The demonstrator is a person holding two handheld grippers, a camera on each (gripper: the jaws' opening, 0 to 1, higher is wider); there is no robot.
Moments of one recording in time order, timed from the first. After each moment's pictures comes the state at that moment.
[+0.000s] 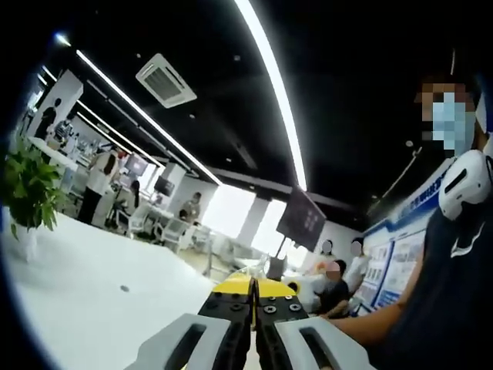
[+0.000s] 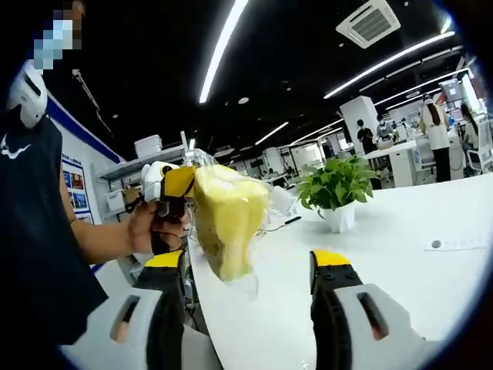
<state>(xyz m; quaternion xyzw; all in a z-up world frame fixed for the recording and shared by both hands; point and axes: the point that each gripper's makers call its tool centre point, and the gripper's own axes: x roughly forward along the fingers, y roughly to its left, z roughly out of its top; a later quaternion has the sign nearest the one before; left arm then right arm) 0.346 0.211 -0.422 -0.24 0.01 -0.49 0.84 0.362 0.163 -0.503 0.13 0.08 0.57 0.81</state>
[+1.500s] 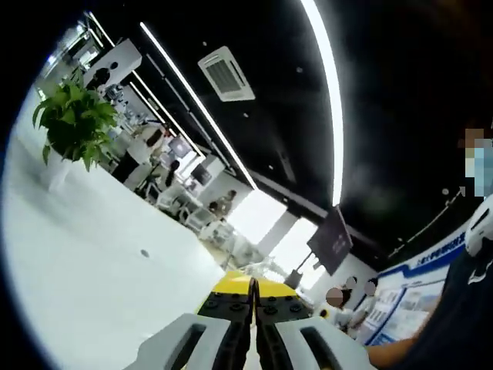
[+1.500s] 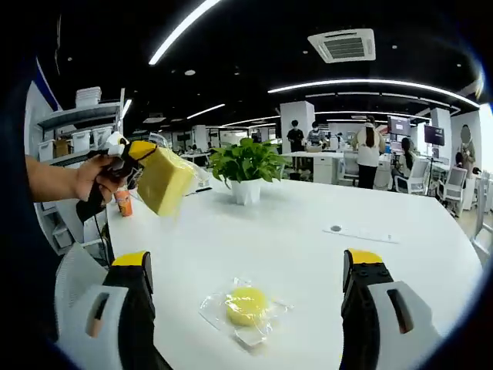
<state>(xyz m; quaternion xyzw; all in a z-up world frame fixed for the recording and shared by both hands) 0.391 0.244 -0.506 -0.38 0.07 -0.39 0.84 0.389 0.031 -0.600 -0.01 0.11 0.38 0.92</state>
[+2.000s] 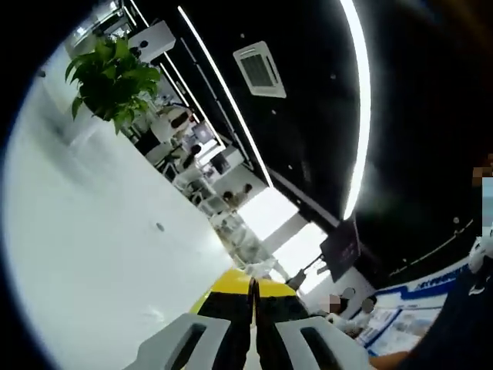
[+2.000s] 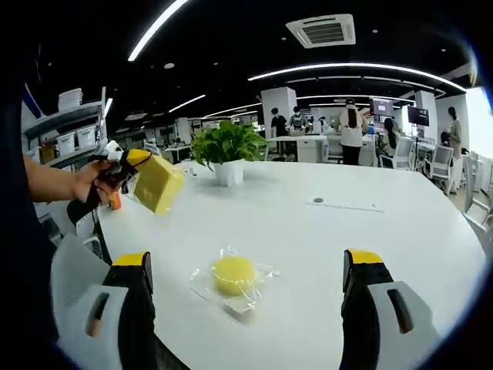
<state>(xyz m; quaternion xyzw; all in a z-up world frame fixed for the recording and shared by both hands) 0.407 0.243 -0.572 -0.43 0.13 -0.36 0.82 0.376 -0.003 -0.638 0.00 0.16 0.34 0.93</state>
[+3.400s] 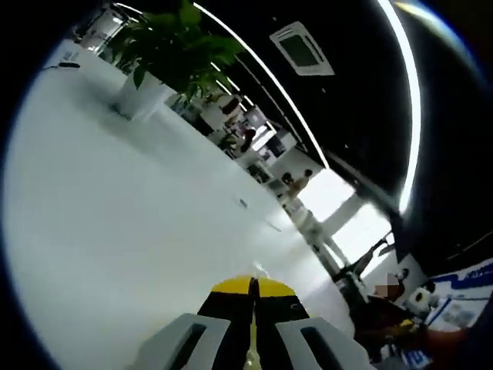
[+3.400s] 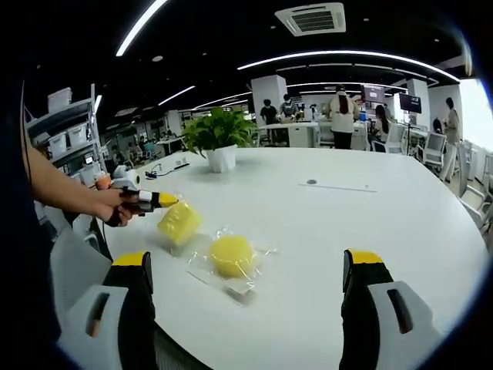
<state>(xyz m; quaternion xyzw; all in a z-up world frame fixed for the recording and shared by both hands) 0.457 0.292 -0.728 -0.33 0.22 -0.24 0.89 0.364 -0.007 -0.659 0.01 0.19 0.32 0.93</state>
